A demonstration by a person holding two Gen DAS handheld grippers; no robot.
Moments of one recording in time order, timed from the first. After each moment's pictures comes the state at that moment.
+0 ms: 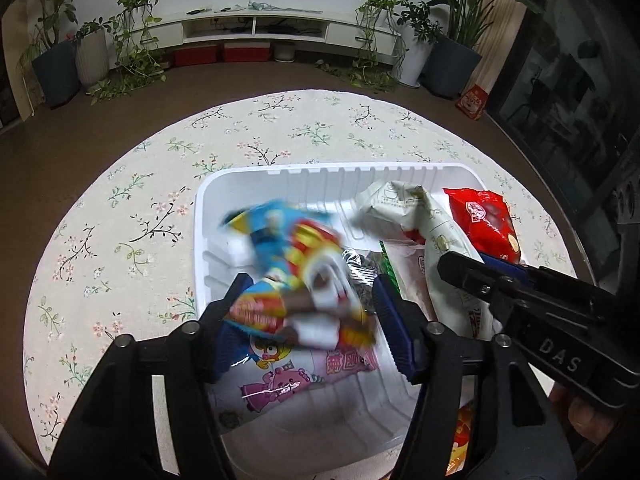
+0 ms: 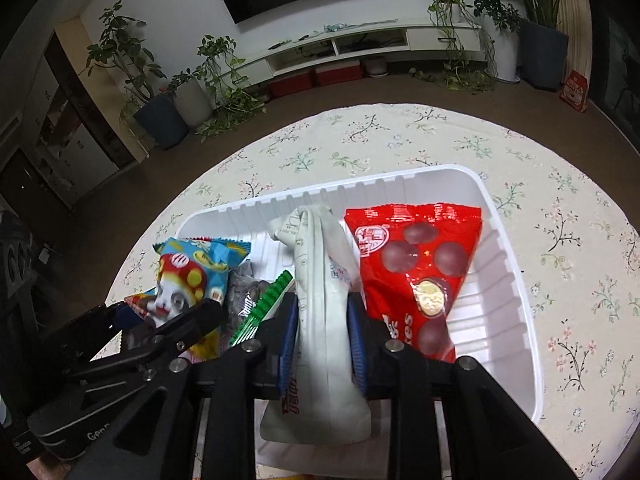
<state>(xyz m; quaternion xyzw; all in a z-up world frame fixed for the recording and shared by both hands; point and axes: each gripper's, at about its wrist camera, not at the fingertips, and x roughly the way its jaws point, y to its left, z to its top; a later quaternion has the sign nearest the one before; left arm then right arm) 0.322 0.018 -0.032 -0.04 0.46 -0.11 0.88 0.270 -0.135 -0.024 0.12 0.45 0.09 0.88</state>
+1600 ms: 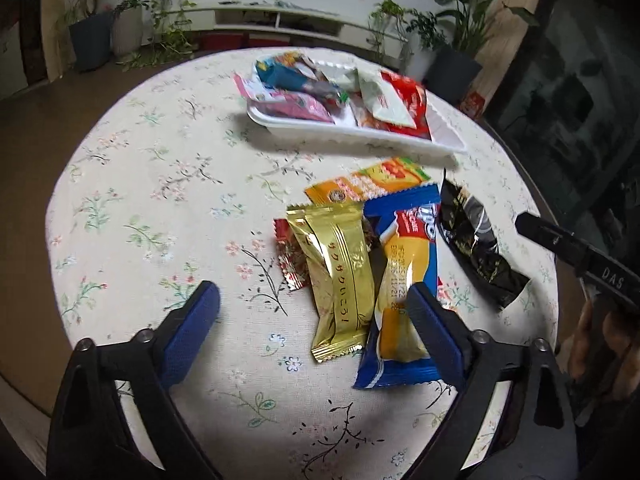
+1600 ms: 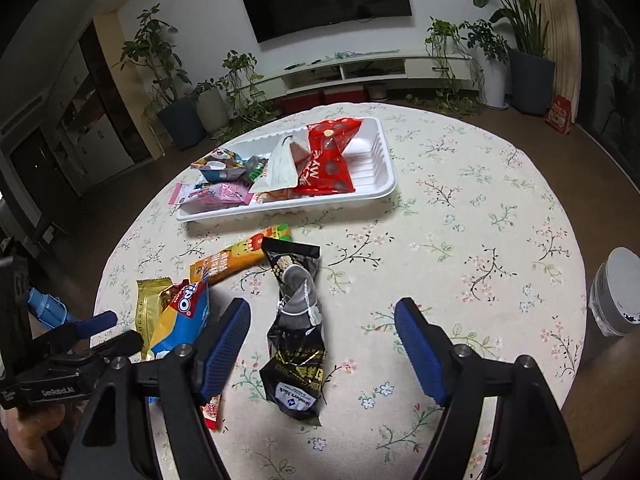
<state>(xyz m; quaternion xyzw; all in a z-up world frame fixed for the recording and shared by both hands) 0.045 0.025 -0.041 -0.08 0.46 -0.09 0.88 0.040 -0.199 -0.007 0.08 0.41 0.10 0.90</state>
